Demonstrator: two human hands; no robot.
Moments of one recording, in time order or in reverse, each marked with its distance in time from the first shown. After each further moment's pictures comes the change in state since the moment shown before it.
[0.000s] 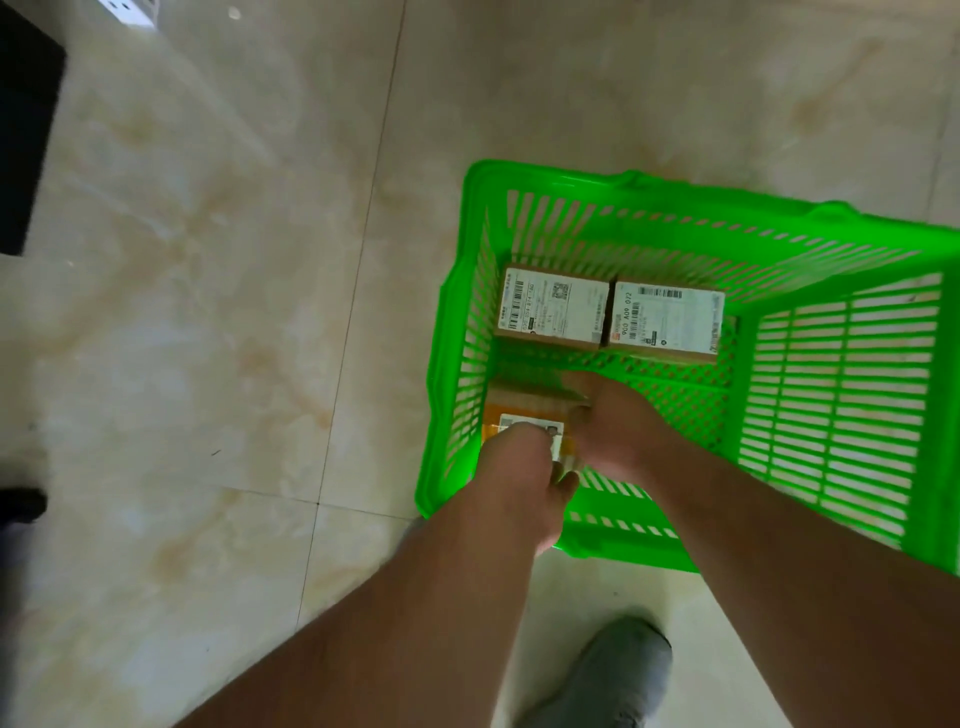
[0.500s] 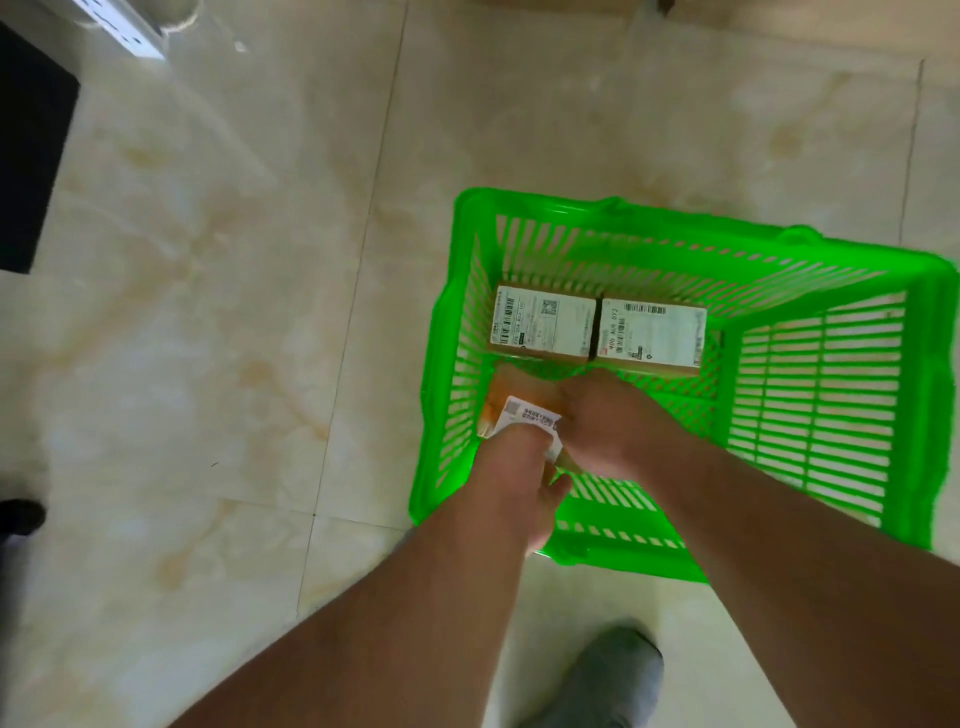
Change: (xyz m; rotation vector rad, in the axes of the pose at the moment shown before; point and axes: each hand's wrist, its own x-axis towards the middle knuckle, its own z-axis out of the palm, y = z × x) left_hand -0.027 0.004 0.015 0.025 -0.045 0.041; right_hand -0.004 -0.010 -0.025 -0.340 -0.001 -0.064
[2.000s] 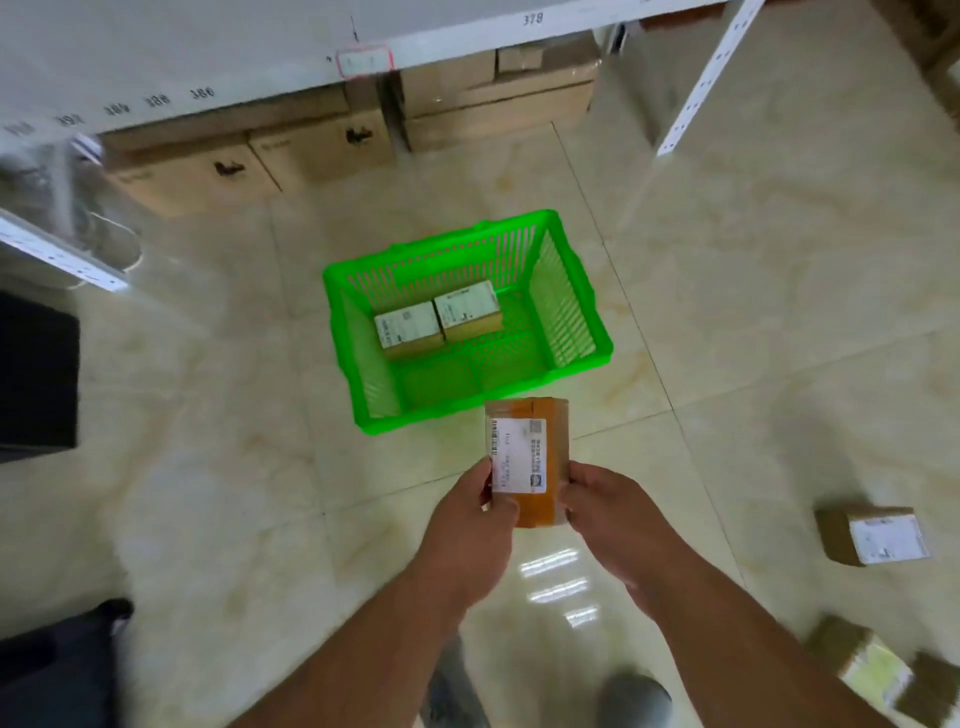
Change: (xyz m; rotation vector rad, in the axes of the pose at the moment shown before) left_hand -0.303 -0.171 -0.105 1.345 -0.290 0.591; right_hand -0.437 0.009 0.093 1.291 0.297 0.326
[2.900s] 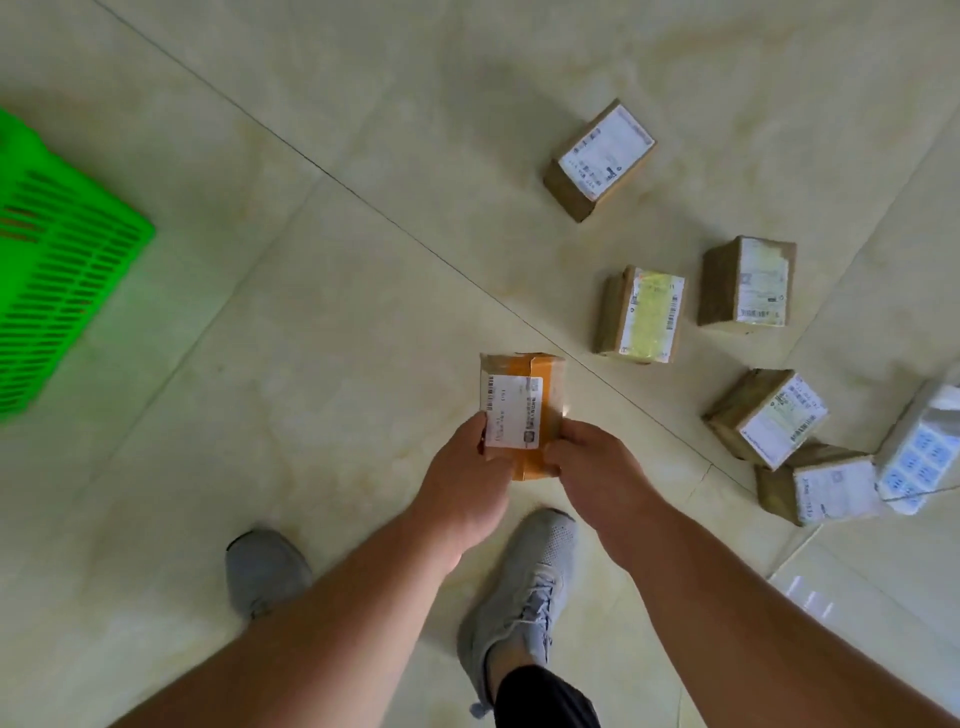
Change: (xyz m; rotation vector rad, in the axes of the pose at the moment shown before) left_hand 0.009 -0.177 0.448 0.550 -0.514 -0.091; right_hand -0.013 0.508 -0.138 0.656 0.350 0.451
